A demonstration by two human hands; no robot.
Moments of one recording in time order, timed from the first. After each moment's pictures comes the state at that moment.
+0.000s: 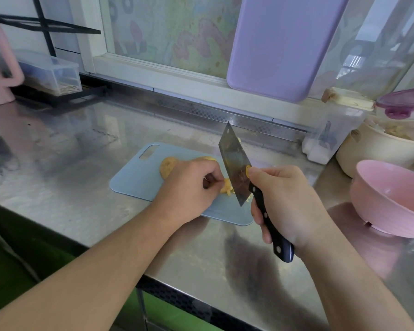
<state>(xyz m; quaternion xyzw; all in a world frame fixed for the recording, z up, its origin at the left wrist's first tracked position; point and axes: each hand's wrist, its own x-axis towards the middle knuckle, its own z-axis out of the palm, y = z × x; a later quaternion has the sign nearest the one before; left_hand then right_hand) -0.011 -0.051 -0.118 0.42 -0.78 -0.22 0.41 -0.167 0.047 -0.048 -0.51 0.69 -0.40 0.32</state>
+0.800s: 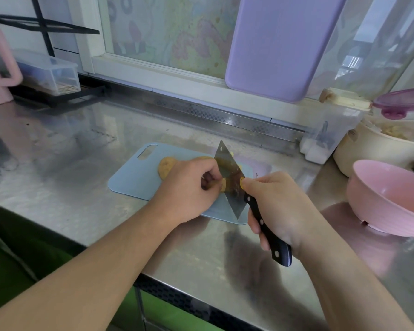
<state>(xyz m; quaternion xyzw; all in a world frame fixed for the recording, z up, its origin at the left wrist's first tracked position) -0.011 -0.049 -0.119 0.41 -0.78 -0.24 0.40 -0.165 0.049 -0.049 -0.49 0.71 -0.34 0.37</state>
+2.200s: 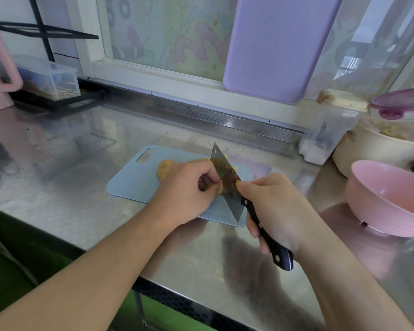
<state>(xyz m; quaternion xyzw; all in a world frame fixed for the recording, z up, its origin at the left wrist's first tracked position) -0.010 -0.047 -0.114 0.42 -0.77 -0.24 0.41 -0.165 0.051 -0.048 -0.51 0.71 -0.32 0.36</state>
